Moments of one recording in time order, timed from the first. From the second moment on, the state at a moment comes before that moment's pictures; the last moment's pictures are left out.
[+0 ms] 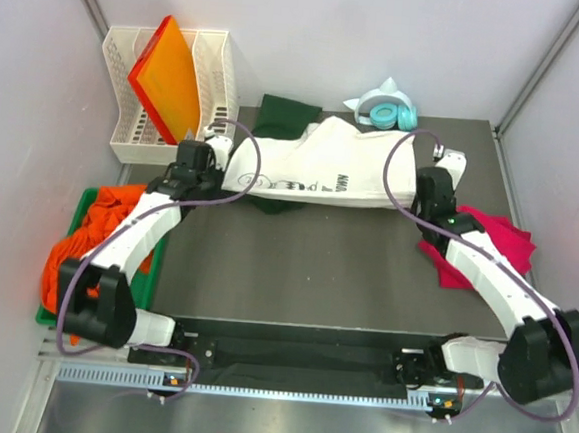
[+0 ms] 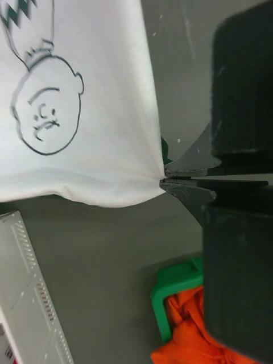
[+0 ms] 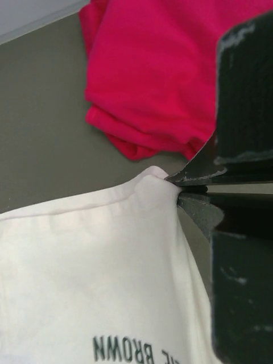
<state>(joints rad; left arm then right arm) -0.20 1.39 1.03 -0.39 -0.05 0.11 0.32 1.25 0.91 -0.28 0.53 0.30</state>
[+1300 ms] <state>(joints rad) -0.18 1.11 1.06 -0.92 0.20 0.21 0.69 1.00 0.72 -0.81 0.73 0.86</state>
